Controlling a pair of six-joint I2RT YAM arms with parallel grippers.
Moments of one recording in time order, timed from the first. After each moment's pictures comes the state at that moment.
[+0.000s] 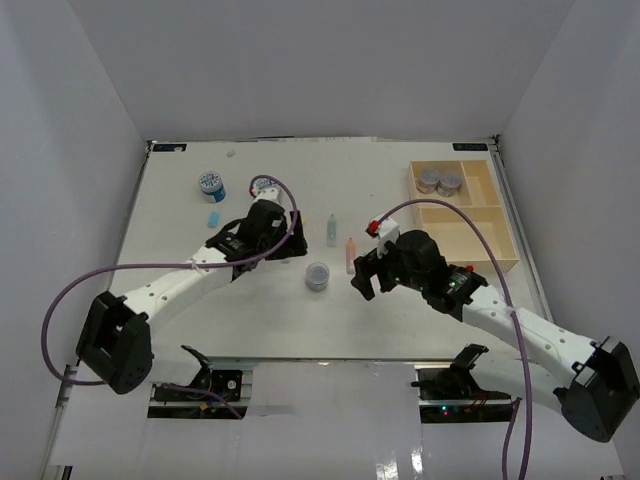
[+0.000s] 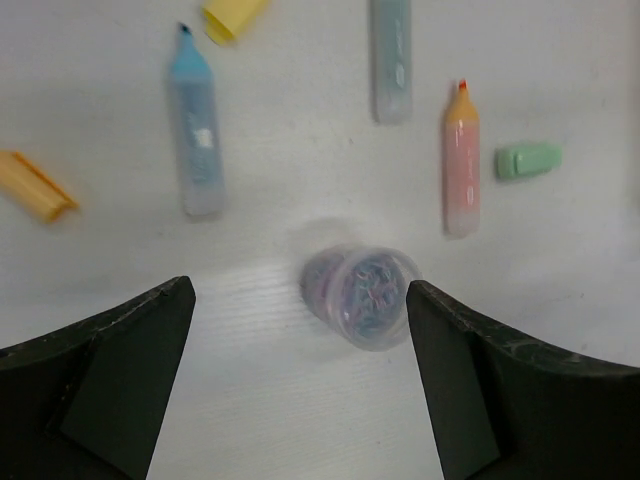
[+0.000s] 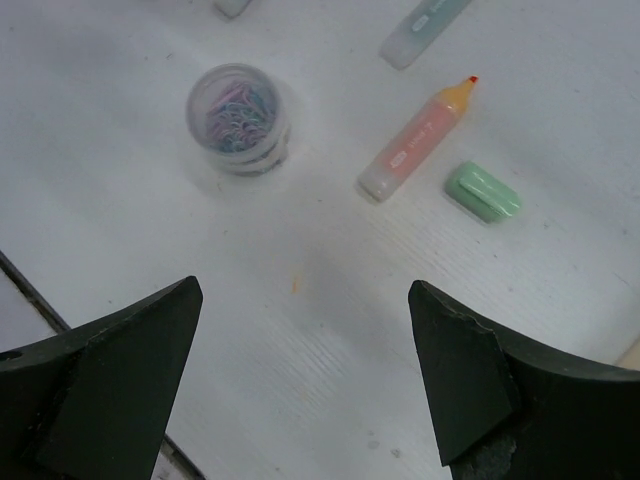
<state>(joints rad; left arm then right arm) -0.70 1.39 0.93 -0.33 -0.20 -0.60 0.72 0.95 0.64 -0.24 -0.11 0.10</state>
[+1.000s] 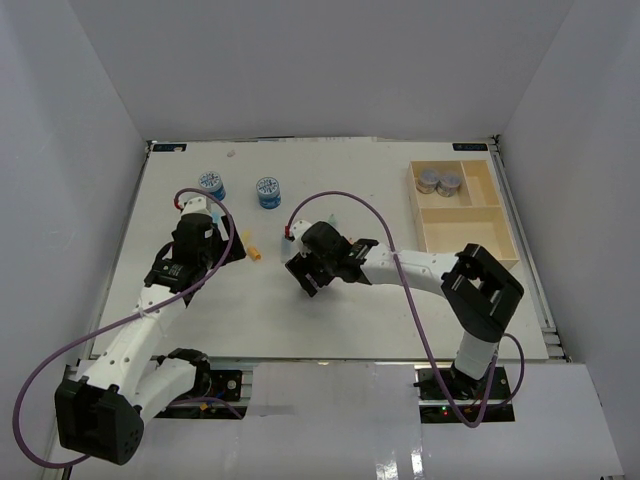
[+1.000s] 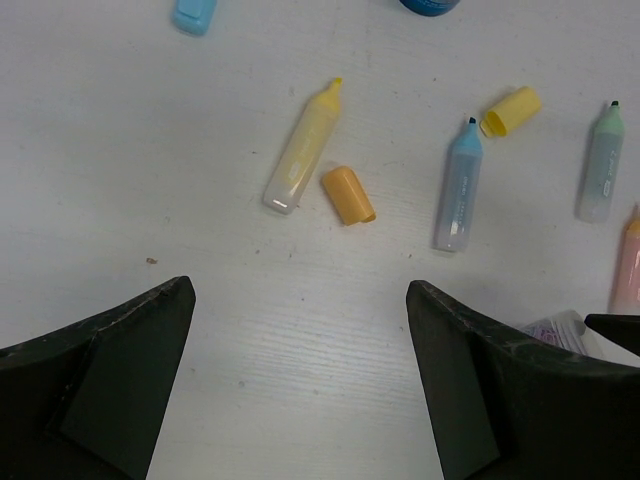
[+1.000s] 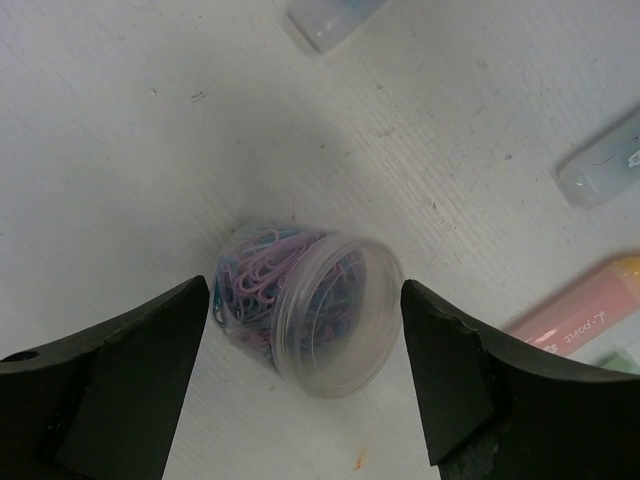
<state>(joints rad) -0.26 0.95 0.73 -0.44 -0.21 -0.41 0.99 1.76 1.13 -0.25 0.04 0.06</state>
